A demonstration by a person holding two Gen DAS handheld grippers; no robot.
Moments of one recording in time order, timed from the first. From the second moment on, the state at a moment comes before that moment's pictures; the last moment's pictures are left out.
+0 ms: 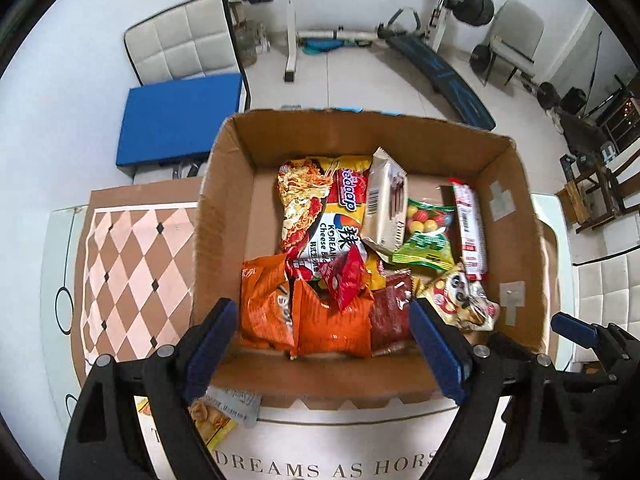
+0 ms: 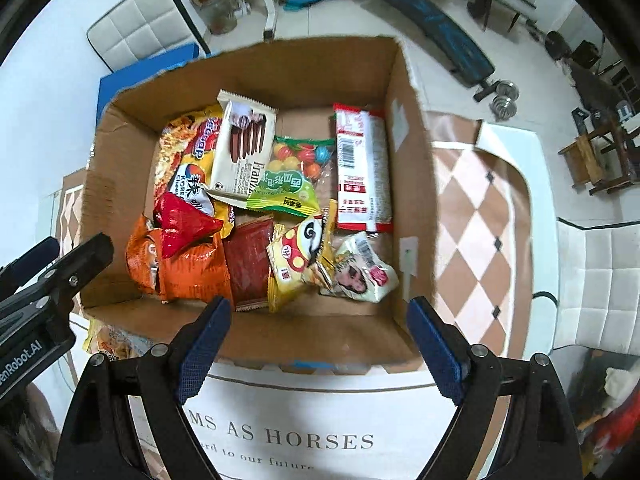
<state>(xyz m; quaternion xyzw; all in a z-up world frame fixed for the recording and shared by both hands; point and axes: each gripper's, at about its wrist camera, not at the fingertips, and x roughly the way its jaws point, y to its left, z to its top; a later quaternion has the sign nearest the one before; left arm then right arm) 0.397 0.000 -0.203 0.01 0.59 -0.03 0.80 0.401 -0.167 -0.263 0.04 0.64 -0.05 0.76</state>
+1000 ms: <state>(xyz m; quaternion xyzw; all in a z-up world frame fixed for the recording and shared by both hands) 0.244 0.154 -0.220 -0.12 0.60 0.12 0.78 0.318 -0.077 -0.264 0.11 0.65 0.07 0.75</state>
